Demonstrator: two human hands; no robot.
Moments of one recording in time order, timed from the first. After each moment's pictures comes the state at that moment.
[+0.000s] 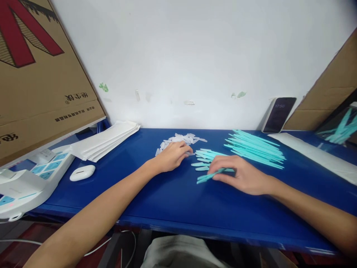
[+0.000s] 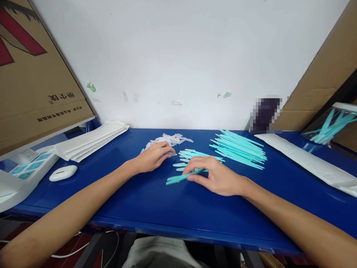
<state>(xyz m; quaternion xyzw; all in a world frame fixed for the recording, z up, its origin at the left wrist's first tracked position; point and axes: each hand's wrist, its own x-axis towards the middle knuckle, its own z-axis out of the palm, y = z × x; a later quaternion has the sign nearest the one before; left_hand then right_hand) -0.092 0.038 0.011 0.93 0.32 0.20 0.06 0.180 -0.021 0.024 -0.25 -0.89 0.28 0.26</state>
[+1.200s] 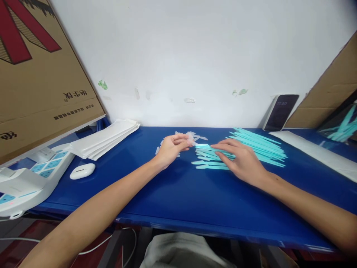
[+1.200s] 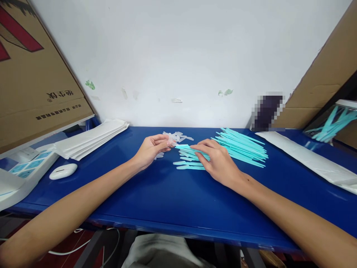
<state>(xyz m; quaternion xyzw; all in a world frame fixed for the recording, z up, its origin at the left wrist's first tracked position) -0.070 0.030 0.012 0.55 0.37 0.50 0.56 0.183 -0.002 0.009 -0.37 -0.85 -0.04 0.37</state>
